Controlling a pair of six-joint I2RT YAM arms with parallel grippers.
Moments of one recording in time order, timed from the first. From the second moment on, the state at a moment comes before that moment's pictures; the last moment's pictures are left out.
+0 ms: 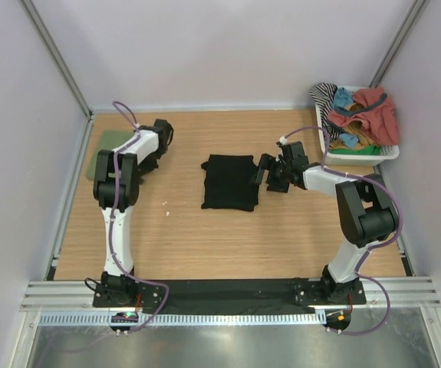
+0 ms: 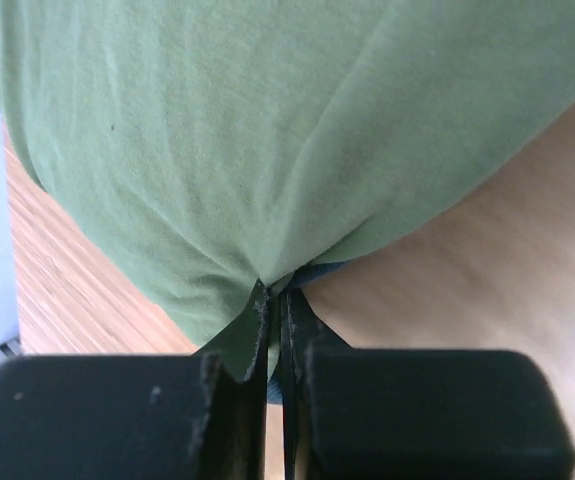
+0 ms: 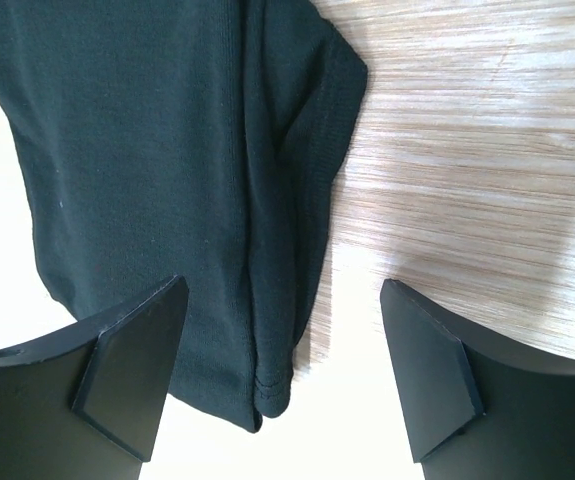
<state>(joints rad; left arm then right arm) -0.18 2.29 1.77 -0.92 -0.71 -0.43 0.29 1.75 0.96 -0.10 -0.32 0.55</state>
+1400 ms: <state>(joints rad) -0.61 1.93 1.44 -0.66 -0.28 -0.74 0.29 1.78 0.93 0.06 -0.34 0.59</state>
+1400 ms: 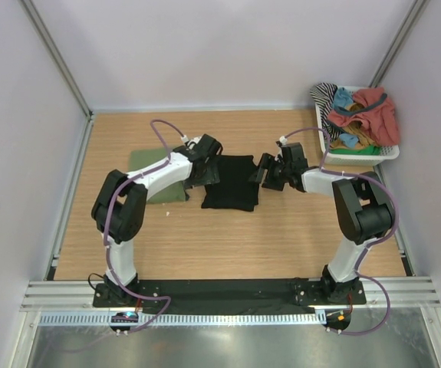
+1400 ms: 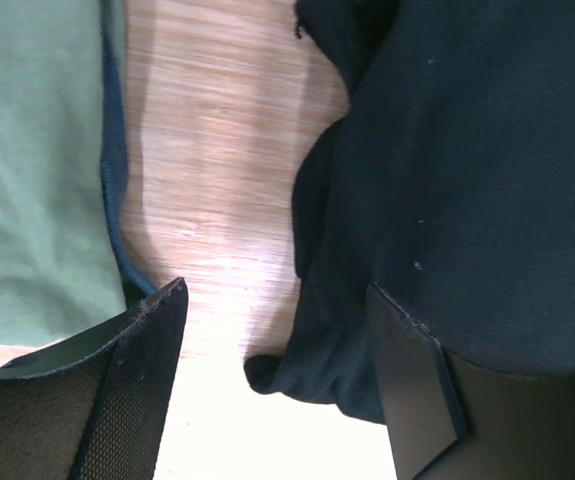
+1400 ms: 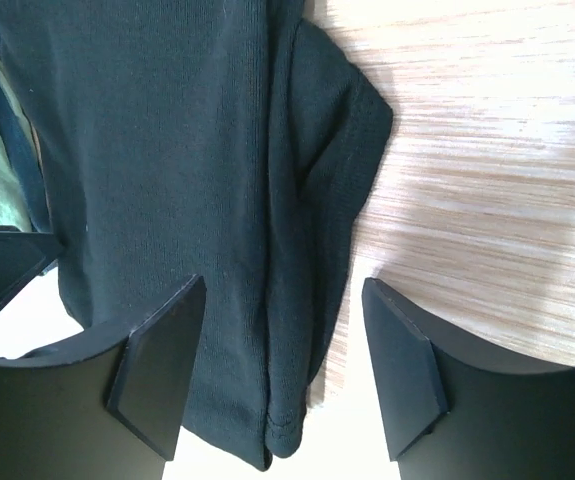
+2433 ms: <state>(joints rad) -0.49 2.03 1.36 -0.32 0.07 -0.84 0.39 1.90 1.04 0.07 -0.26 0.59</state>
